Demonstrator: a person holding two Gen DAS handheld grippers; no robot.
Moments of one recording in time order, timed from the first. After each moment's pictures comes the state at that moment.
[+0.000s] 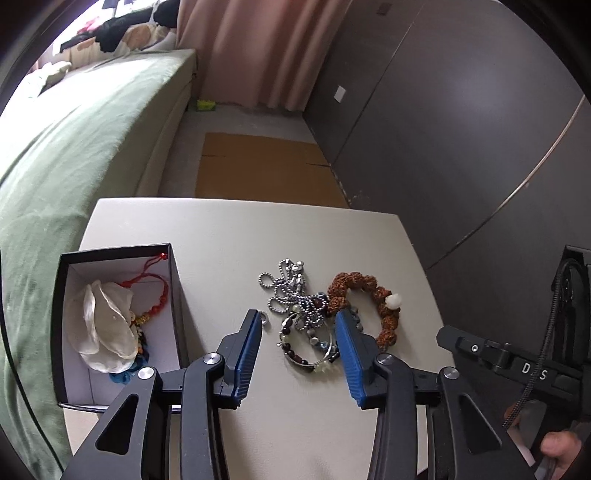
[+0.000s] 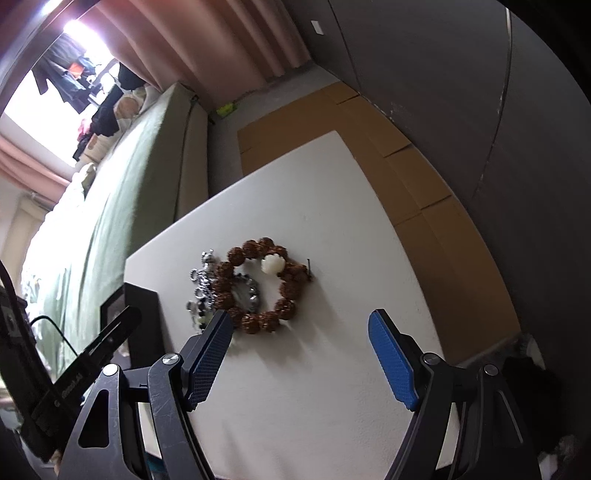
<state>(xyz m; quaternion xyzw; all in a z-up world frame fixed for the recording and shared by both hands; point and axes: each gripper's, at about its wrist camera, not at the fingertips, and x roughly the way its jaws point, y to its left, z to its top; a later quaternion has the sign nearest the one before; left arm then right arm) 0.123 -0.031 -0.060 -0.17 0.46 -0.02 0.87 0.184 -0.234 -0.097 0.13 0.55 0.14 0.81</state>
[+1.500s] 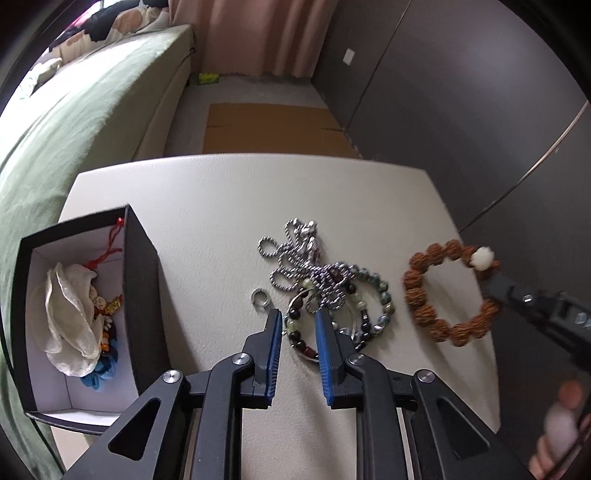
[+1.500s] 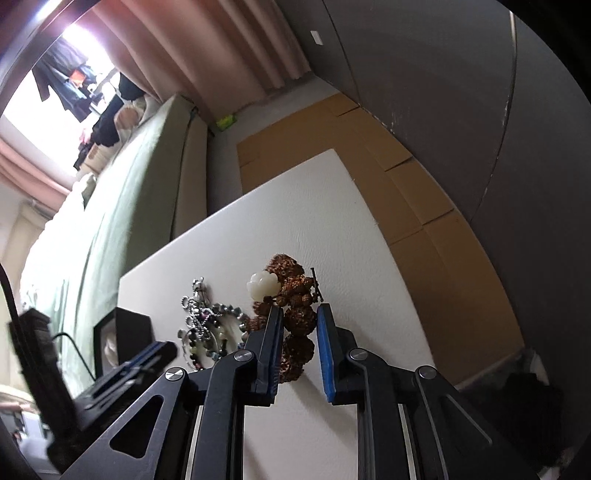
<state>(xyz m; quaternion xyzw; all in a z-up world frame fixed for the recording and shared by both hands) 0.155 -0.049 -0.112 -0.13 0.52 0.00 0.84 0.197 -0.241 -0.095 0.15 0.53 0.14 0.82</state>
